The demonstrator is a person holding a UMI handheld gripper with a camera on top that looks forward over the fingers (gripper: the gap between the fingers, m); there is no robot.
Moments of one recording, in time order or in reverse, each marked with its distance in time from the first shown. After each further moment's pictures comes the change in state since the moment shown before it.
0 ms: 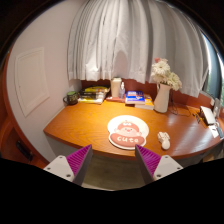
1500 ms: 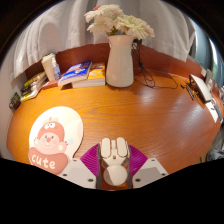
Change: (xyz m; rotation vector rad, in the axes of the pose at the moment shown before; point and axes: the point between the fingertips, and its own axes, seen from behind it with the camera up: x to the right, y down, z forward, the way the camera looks) arm 0.271 0.056 0.210 -0.256 0.206 0.197
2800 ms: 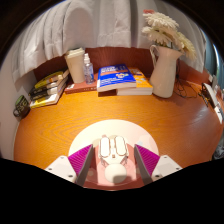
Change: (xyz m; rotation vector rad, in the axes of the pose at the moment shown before) arm -0.194 -0.043 0.029 0.019 -0.021 0.014
